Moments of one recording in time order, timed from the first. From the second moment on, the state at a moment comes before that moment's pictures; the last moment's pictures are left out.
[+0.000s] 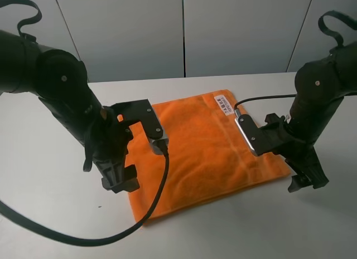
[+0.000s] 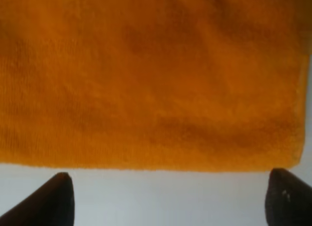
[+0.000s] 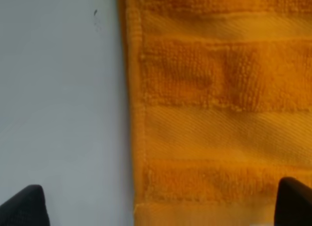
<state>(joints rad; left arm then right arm) -0.68 1.71 -0.92 -0.13 0.66 0.57 0.36 1.78 -0.77 -0.09 0.64 -1.35</state>
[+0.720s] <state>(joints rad) -0.69 1.80 -0.92 -0.13 0.60 0.52 0.34 1.83 -0.77 0.00 0.60 -1.44</state>
